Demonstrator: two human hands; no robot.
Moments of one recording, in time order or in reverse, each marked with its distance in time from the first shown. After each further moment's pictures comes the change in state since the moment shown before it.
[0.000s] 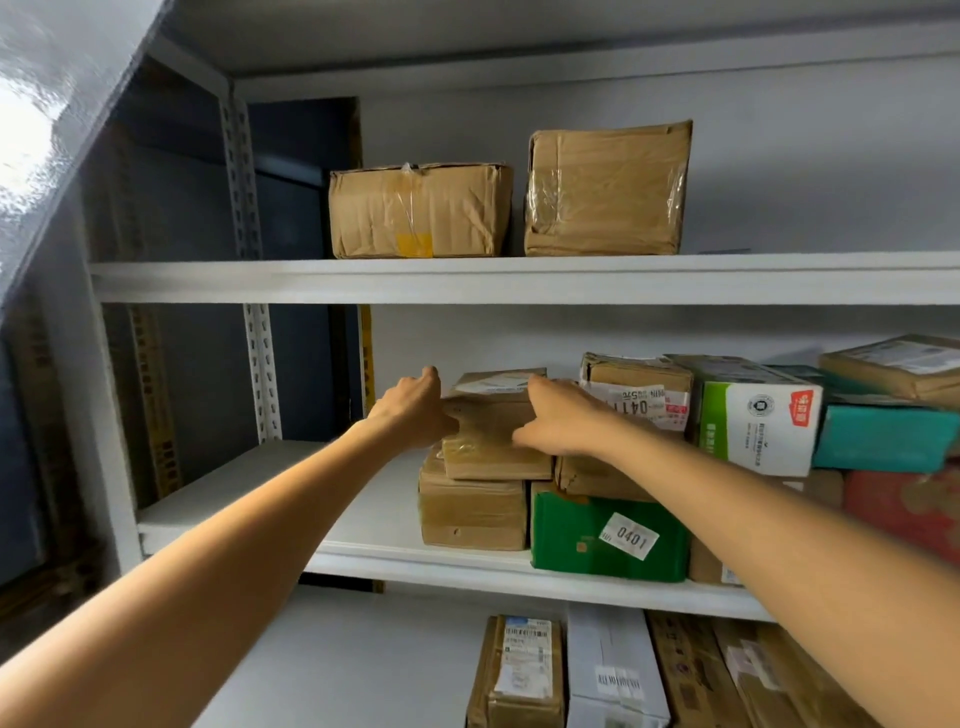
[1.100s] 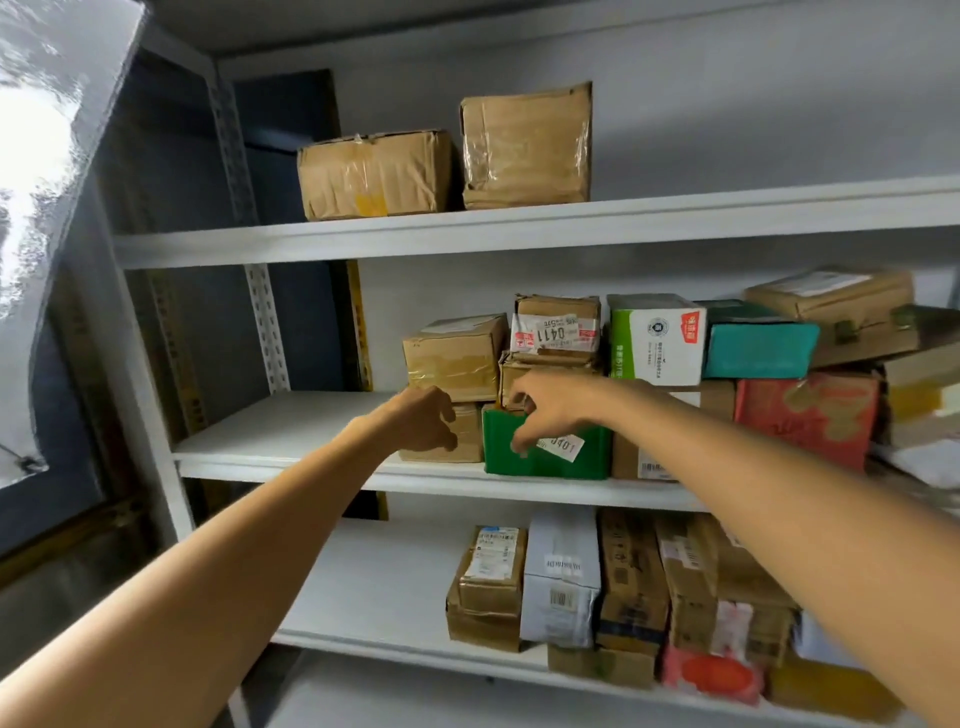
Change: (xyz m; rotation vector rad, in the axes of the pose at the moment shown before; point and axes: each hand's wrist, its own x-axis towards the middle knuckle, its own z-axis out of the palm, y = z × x) left_hand -0.108 0.063 0.033 0.161 -0.263 0.040; right_hand -0.100 0.064 -0.010 -0.136 -0.288 -0.165
